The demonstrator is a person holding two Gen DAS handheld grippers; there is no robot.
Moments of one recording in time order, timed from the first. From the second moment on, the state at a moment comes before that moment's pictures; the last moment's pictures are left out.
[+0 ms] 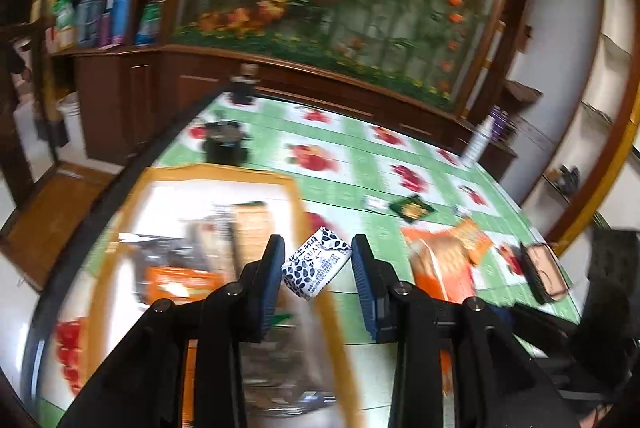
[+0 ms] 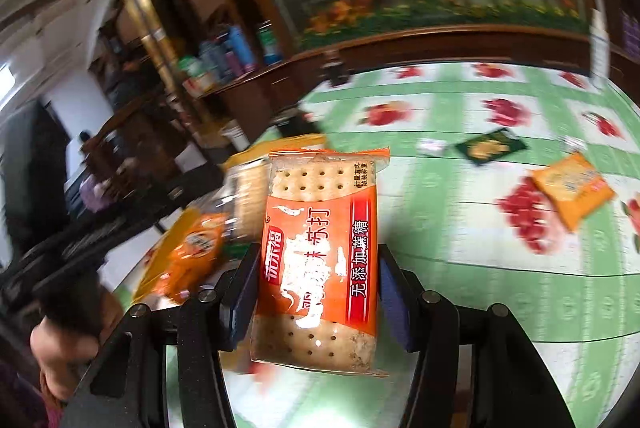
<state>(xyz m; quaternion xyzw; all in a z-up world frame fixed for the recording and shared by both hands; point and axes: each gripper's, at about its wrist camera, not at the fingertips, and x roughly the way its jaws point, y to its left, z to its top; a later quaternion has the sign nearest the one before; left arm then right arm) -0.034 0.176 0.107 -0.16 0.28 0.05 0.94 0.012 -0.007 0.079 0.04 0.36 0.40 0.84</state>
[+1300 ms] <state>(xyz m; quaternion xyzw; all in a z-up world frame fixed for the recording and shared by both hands) -0.062 0.264 0.049 -0.23 0.33 0.11 0.91 -0.030 0.099 0.037 -0.07 0.36 0.46 0.81</state>
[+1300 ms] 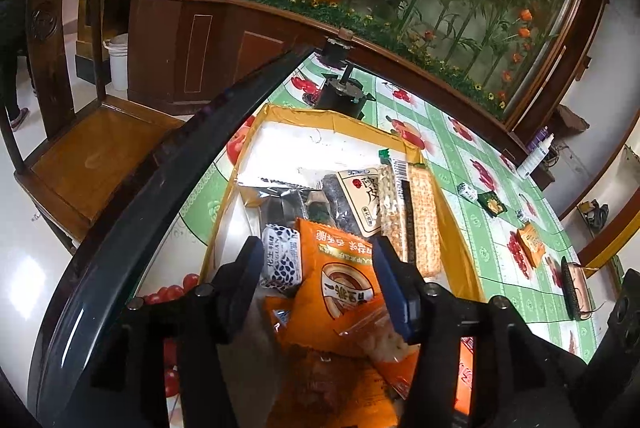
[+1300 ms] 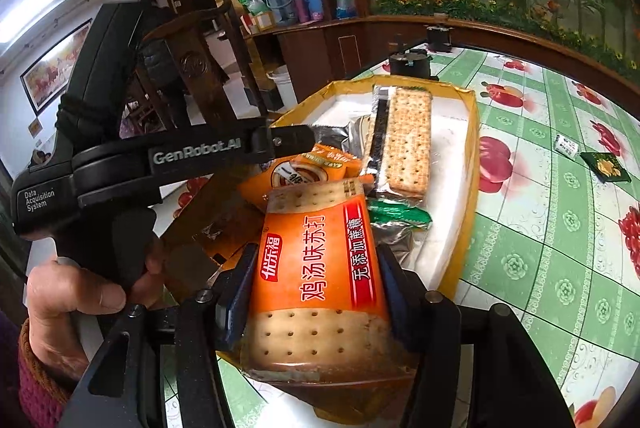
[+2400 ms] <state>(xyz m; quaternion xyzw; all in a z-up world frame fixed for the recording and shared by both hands) -0.055 0.176 0.086 -0.16 0.33 0.05 0.93 0.060 -0.084 0.081 0.20 0.30 0.35 0.87</state>
